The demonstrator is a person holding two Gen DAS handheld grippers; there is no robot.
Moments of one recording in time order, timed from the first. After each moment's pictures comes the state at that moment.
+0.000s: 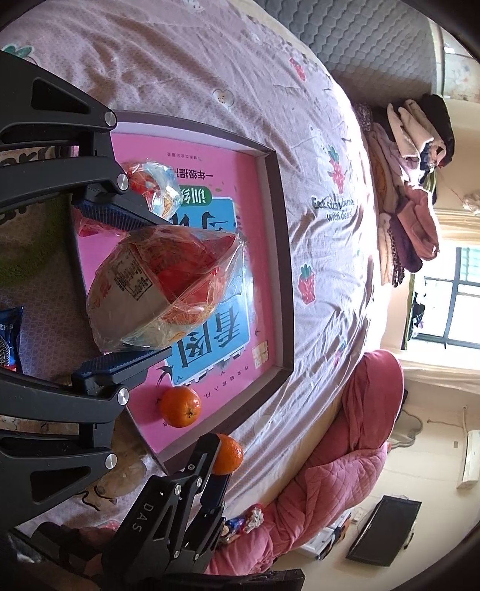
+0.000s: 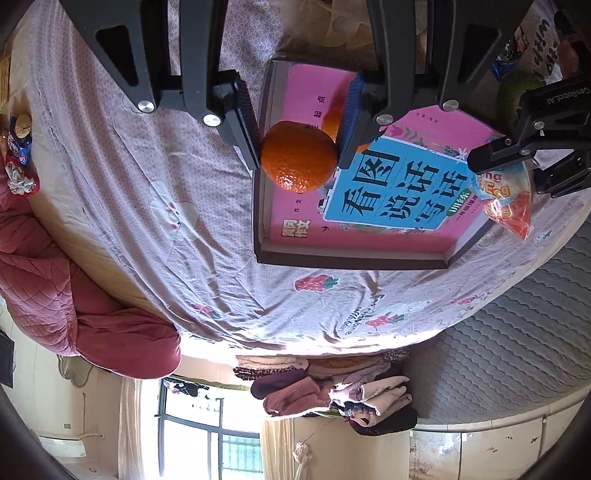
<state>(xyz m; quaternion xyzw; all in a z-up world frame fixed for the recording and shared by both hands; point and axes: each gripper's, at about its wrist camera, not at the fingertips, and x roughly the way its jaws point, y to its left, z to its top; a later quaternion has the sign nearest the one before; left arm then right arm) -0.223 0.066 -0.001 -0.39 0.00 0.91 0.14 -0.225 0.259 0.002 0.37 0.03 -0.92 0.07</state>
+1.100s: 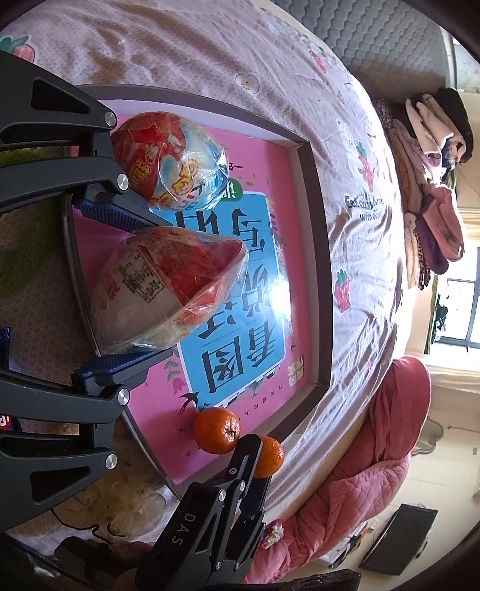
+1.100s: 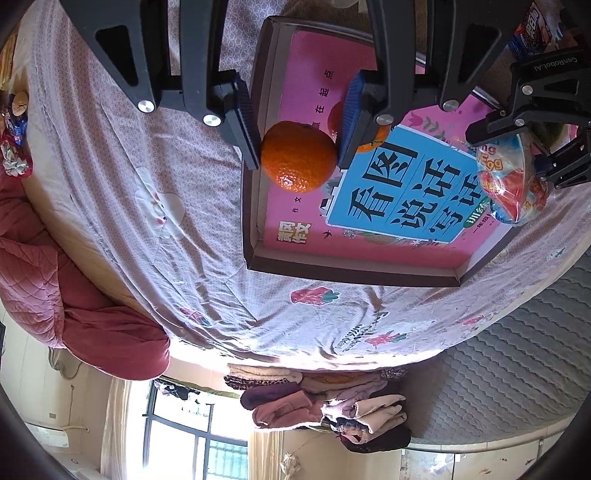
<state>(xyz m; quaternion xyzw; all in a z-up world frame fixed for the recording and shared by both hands) -0.238 0.067 -0.036 -0.44 0.02 0.89 0.14 -0.255 0.248 -0.010 0.39 0.06 -0.92 0.09</state>
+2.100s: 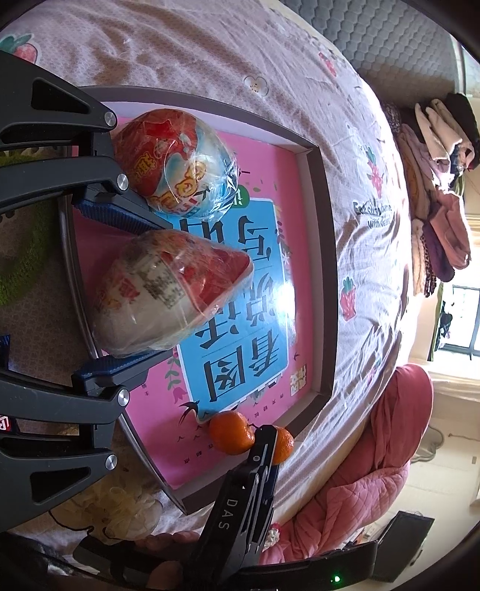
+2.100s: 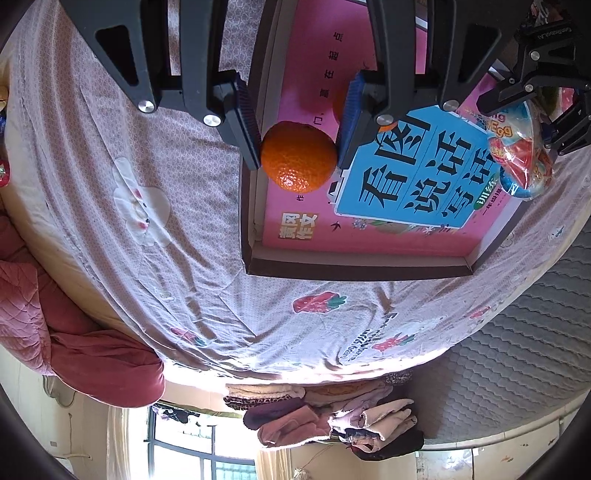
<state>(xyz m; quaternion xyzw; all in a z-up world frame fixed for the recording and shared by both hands) -0.240 0.063 -0.040 -0.45 0.01 0.88 0.13 -0.290 0.256 -0.019 0.42 0.02 -0.90 0.09</state>
